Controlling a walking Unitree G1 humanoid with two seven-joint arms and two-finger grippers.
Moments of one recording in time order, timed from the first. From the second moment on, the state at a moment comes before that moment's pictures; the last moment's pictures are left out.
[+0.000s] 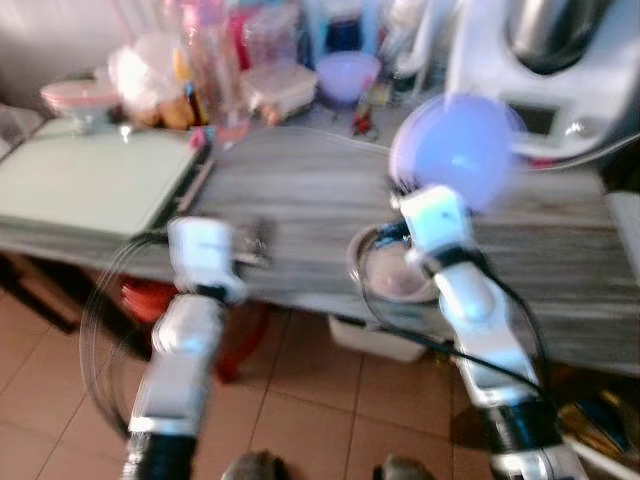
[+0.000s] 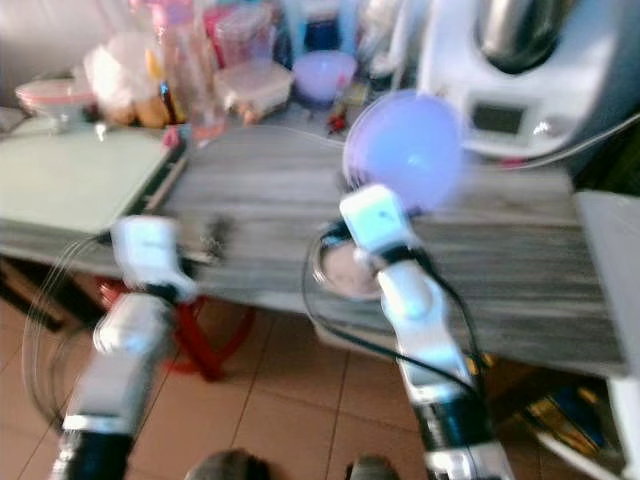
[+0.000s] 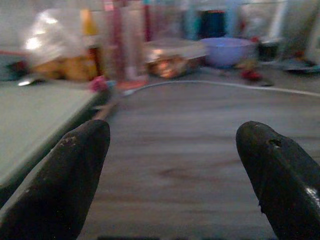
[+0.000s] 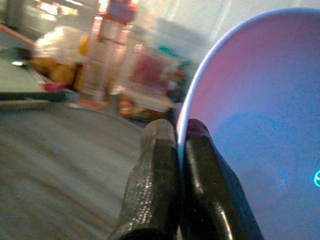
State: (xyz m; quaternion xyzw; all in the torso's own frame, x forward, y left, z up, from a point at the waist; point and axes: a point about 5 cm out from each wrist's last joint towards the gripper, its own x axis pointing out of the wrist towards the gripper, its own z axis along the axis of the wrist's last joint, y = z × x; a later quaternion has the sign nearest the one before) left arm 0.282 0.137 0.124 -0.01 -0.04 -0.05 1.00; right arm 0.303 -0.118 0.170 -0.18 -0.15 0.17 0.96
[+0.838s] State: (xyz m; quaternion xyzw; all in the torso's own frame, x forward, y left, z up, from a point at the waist) left arm 0.266 0.140 0.119 -0.01 0.00 -0.05 1.00; right arm 0.354 -0.086 0.147 -0.27 0.02 0.32 0.91
